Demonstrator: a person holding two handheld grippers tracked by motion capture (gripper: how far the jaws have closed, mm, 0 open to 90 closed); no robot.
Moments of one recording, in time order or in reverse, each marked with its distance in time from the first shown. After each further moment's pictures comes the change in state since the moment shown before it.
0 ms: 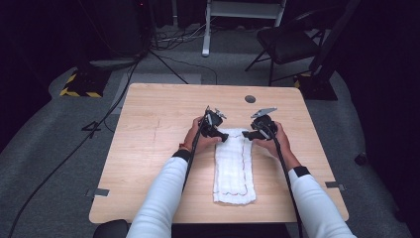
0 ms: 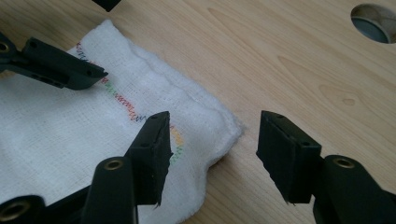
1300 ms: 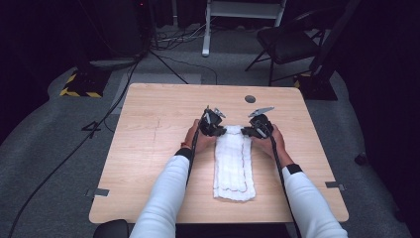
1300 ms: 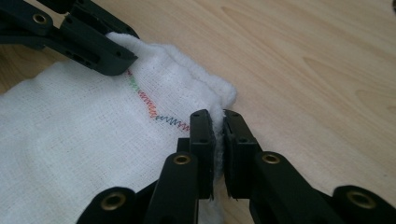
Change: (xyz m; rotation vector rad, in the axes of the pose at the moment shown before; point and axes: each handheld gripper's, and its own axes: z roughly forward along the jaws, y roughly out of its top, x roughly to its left) left arm 0.010 0.001 0.001 -0.072 -0.112 0.009; right arm -0.003 0.002 0.016 -0.025 0.064 0.032
